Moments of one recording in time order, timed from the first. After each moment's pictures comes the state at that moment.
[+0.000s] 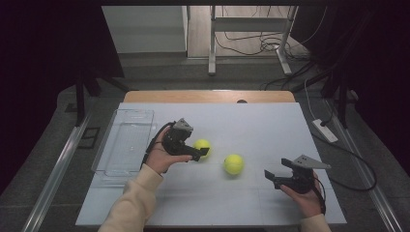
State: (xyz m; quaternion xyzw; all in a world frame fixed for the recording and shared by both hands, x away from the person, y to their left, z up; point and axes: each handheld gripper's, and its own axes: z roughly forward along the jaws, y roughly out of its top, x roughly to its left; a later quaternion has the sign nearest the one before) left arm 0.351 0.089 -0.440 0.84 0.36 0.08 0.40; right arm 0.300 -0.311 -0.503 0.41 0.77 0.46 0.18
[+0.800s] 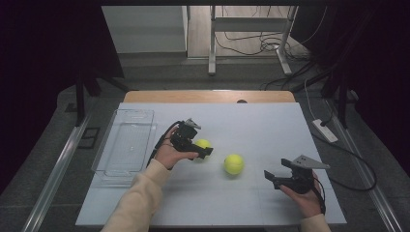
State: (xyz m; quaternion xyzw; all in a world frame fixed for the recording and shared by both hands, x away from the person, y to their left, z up) left arm 0.378 0.073 -0.463 0.85 0.38 0.05 0.36; right arm 0.300 -0.310 -0.505 0.40 0.77 0.46 0.18
